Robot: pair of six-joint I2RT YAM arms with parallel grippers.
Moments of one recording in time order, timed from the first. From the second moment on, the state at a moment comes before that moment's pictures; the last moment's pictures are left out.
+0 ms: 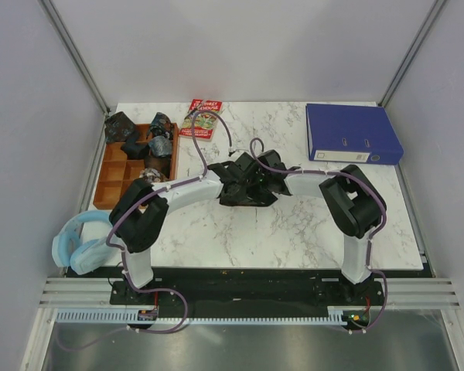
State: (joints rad) left arm -0.82 1.85 1.29 -0.54 -0.34 -0.61; right arm 0.59 1.97 1.13 -0.08 -0.38 0.92
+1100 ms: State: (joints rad) left arm -0.81 1.75 1.37 -0.55 -0.20 -0.65; right arm 0.57 1.53 0.92 -0.21 -0.32 0.93
